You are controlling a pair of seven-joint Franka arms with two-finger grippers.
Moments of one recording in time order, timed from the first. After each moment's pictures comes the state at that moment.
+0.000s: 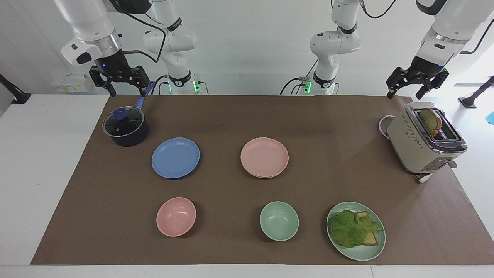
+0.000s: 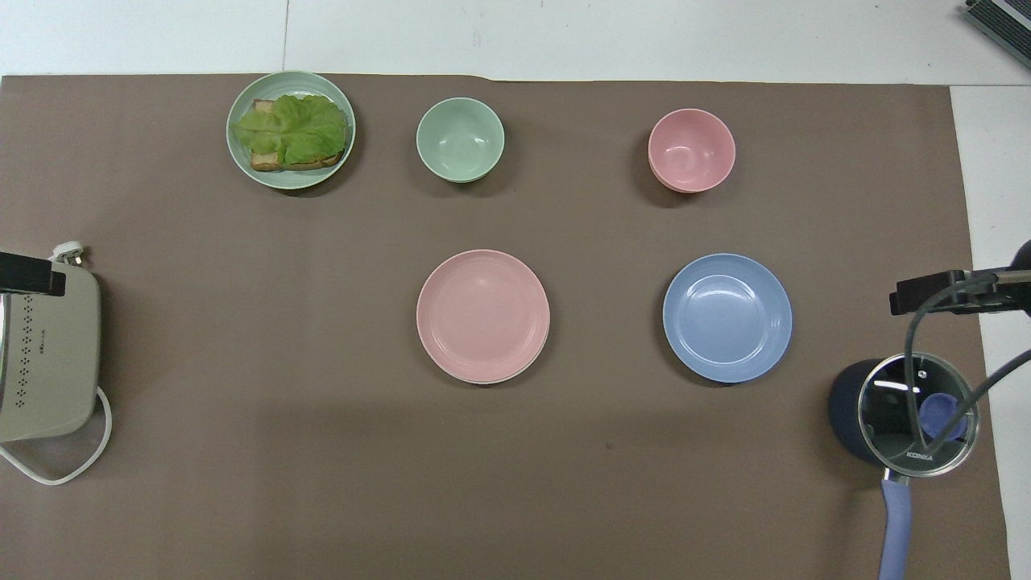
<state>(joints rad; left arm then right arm) 0.07 -0.10 -0.05 -1.63 -0.02 1.57 0.08 0.11 -0.11 -0.11 -1.73 -0.02 1.62 -0.02</state>
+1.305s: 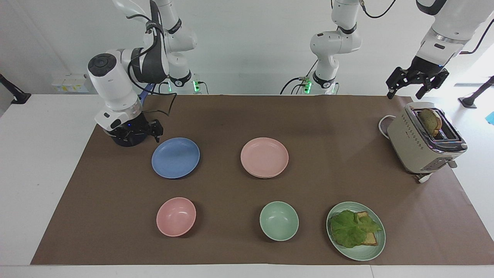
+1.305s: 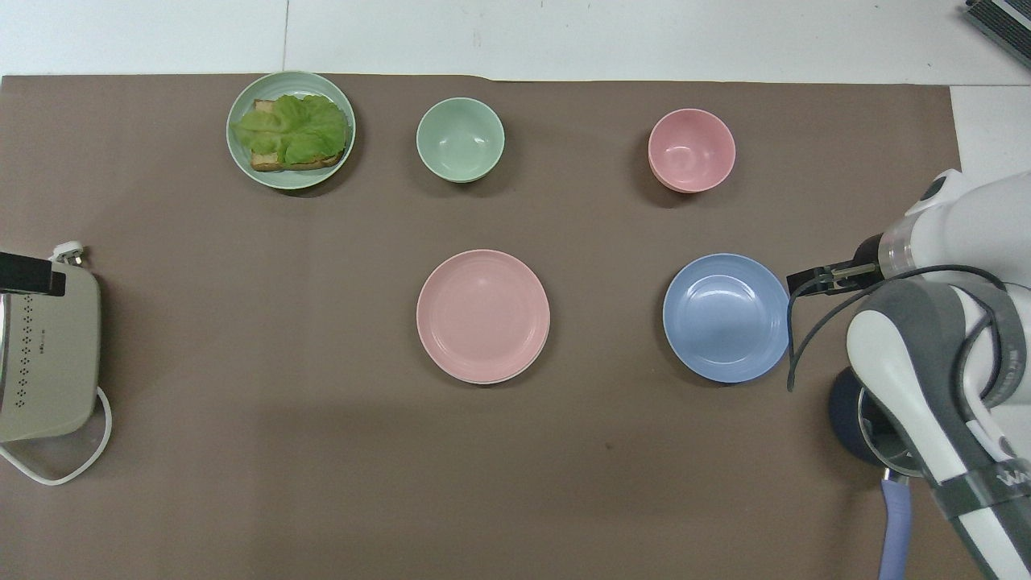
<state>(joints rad) 0.07 -0.10 -0.05 -1.63 -0.02 1.57 0.08 0.10 0.04 -0.11 -1.98 -0.02 2.03 -0.13</state>
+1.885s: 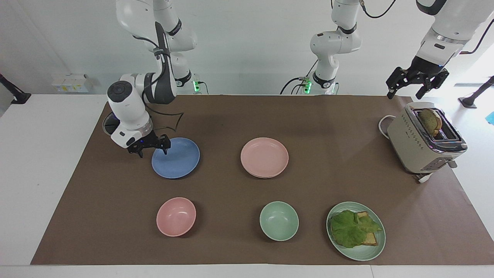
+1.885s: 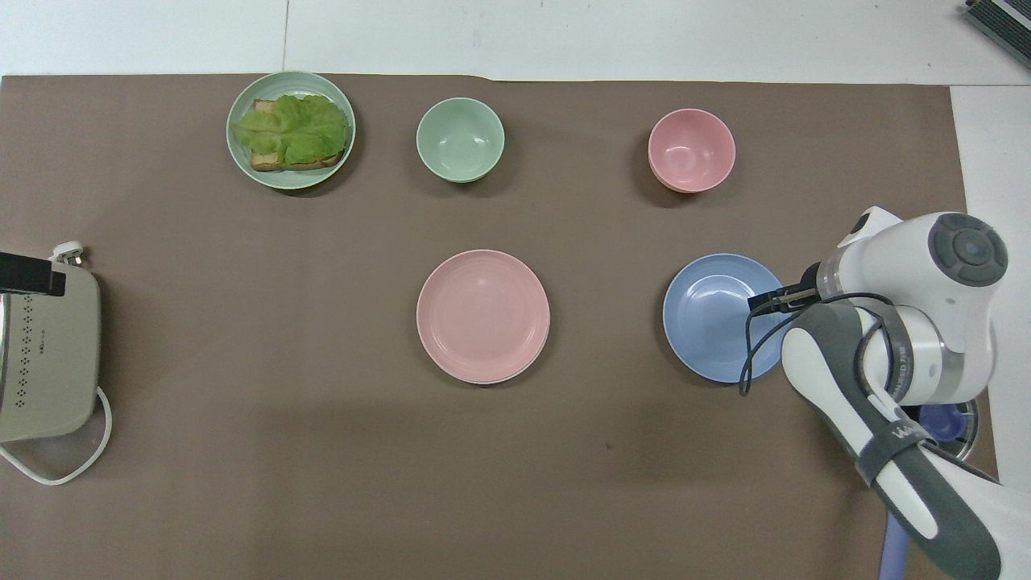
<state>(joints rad) 0.07 -0.10 -0.05 -1.63 -0.02 1.57 0.08 0.10 0.16 -0.11 -2.15 -0.01 2.30 -0.19</state>
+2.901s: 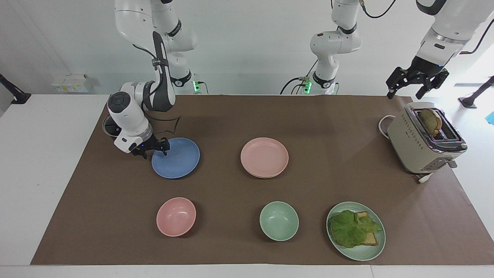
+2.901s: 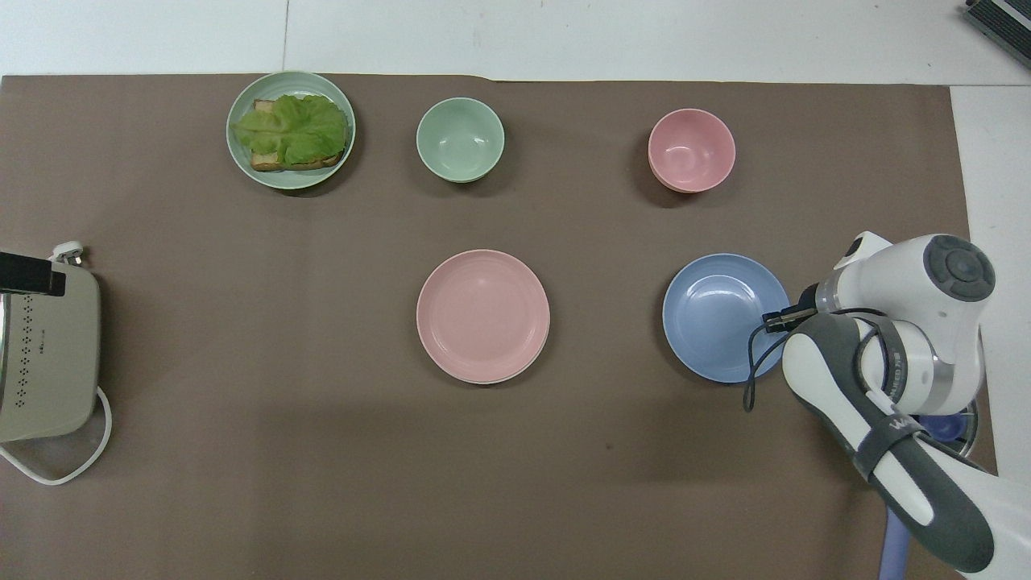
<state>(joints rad) 0.07 -0.10 -0.05 -1.63 -0.02 1.57 0.08 0.06 0.17 -0.11 -2.21 0.04 2.32 -0.25</state>
